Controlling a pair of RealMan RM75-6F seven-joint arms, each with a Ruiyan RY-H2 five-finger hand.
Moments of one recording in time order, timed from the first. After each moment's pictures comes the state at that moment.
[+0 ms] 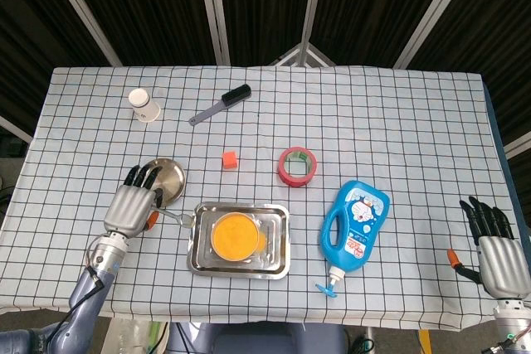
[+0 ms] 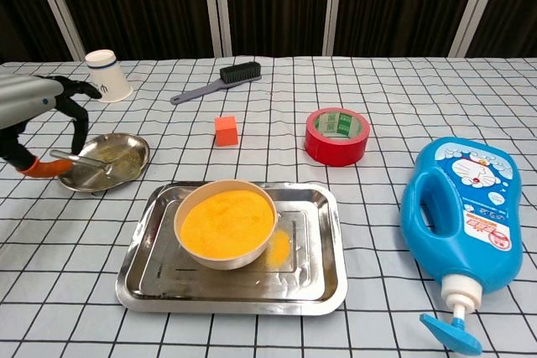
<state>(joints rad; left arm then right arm) -0.51 -1.42 -0.16 -1.85 1.02 1.19 0.82 0.05 -1.10 0.05 -1.67 -1.47 1.45 0.01</state>
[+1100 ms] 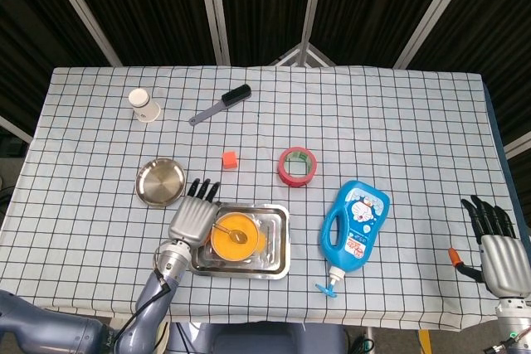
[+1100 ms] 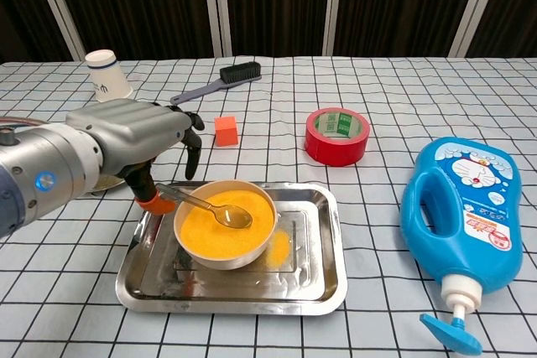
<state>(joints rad) -0.75 -1.70 -0.18 -1.92 0.71 1.35 1.21 0.05 -1.09 0.06 -1.67 -1.46 1.45 0.04</state>
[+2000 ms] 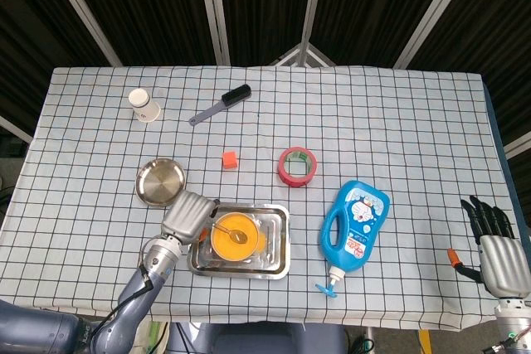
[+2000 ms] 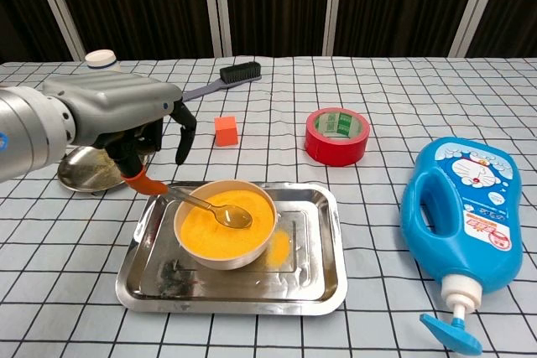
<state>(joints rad) -0.79 -1.55 -0.16 -2.00 0.74 1.25 1.07 0.05 -1.09 0.06 -1.67 -1.46 1.45 0.04</state>
